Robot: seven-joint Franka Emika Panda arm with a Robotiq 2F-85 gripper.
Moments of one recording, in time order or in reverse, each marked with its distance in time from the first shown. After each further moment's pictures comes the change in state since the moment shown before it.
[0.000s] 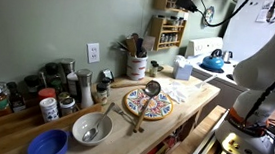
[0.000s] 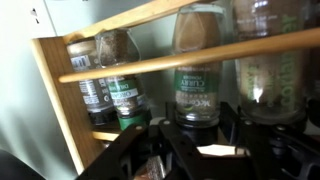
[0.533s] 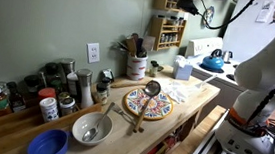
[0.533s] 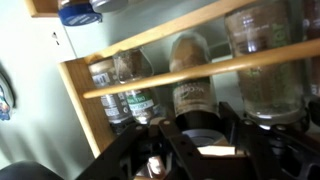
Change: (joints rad) arm 0.087 -0.057 -0.103 -0.100 0.082 -0.010 0.000
